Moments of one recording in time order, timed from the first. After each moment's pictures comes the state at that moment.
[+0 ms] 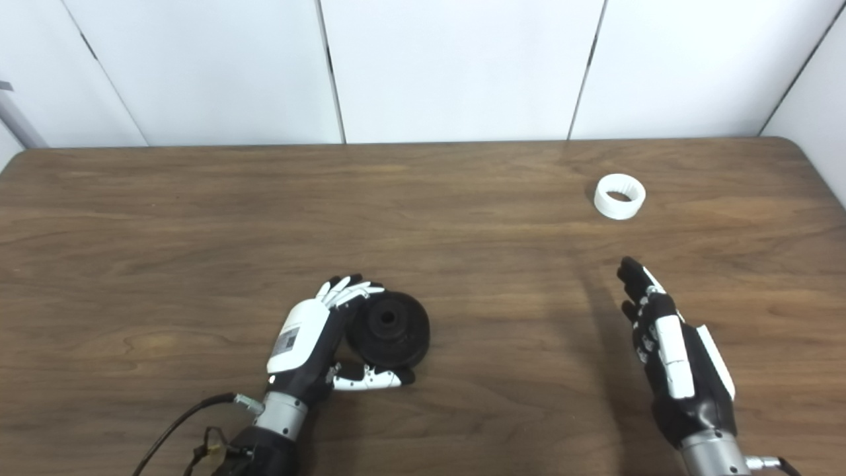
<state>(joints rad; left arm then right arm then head) 0.12 0.08 -0.40 -0.14 0.78 0.09 0.08 0.37 -0.19 -0.17 -0.50 0.24 0.22 0.09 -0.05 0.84</state>
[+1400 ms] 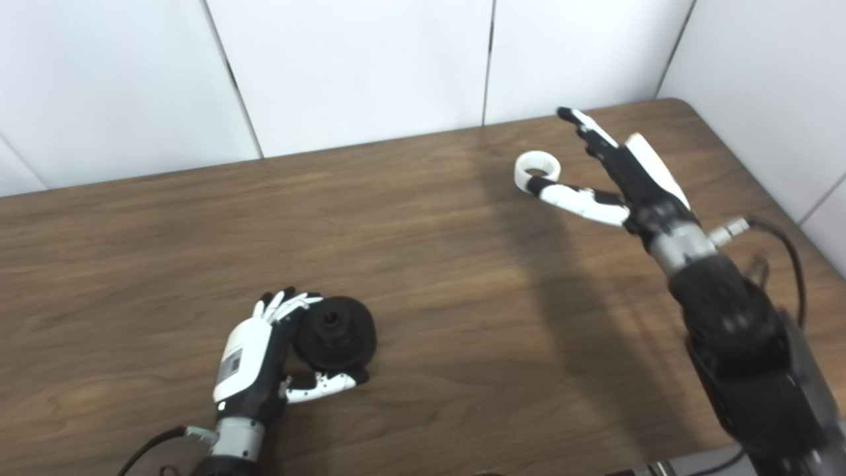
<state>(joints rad) 0.12 0.07 -0.41 -0.16 0.81 0.18 0.07 -0.06 -0.60 -0.04 -0.49 -0.28 0.47 0.20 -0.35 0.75</state>
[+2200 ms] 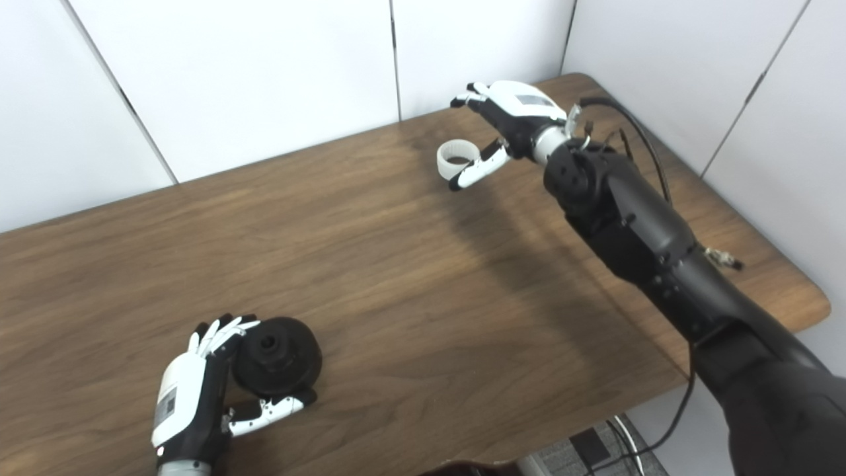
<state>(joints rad) 0.13 0.12 -0.40 -0.17 0.78 0.13 0.06 -0.37 -0.69 0.17 -0.08 -0.66 0.45 0.36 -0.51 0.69</state>
